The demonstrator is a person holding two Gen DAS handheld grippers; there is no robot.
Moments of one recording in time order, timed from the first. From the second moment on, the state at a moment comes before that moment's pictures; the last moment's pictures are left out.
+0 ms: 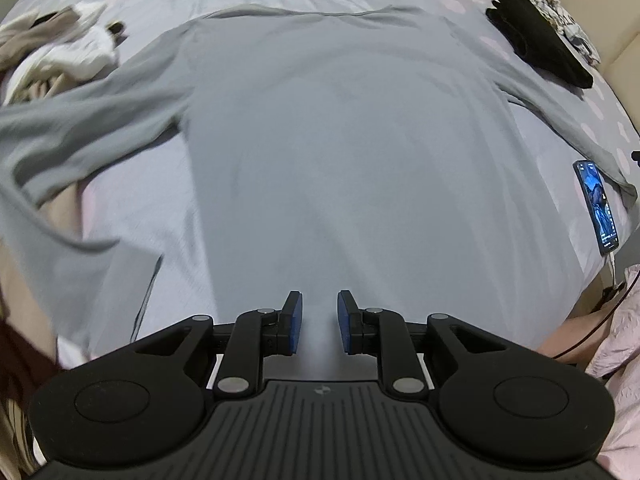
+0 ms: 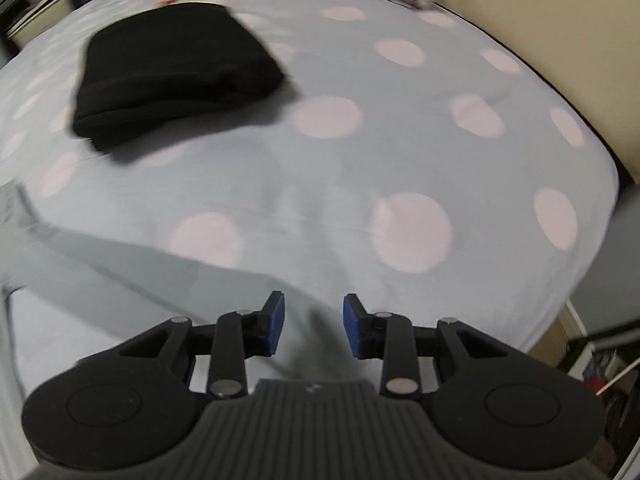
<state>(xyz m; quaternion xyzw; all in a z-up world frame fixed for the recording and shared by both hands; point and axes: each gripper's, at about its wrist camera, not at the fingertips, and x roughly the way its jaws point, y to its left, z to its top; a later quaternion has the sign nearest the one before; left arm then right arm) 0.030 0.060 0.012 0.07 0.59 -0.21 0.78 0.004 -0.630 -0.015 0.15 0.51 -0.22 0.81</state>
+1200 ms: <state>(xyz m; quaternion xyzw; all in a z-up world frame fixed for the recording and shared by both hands) 0.054 0.025 0.031 0.05 0.53 -0.24 0.81 0.068 -0.401 0.120 0.11 0.41 0.04 0.90</state>
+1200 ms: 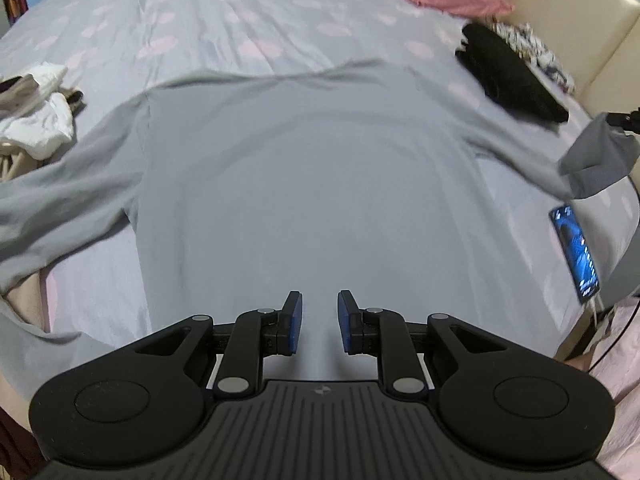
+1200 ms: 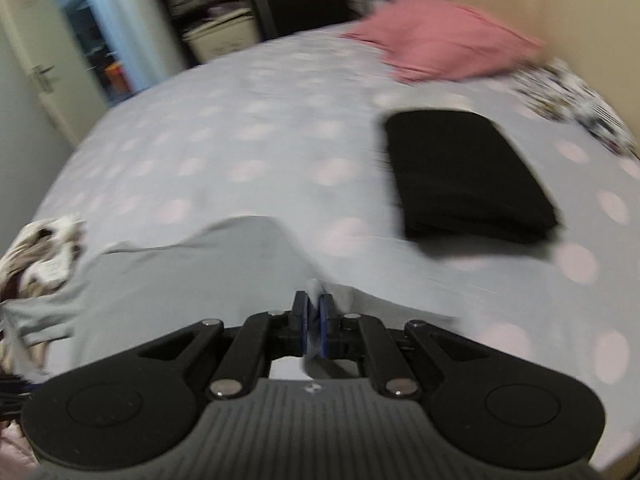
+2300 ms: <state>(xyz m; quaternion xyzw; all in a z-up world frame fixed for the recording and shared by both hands) 0.028 0.082 0.019 0.01 0.51 -0.22 0.83 0.056 -0.202 0.048 0.06 0.47 0.27 0.84</state>
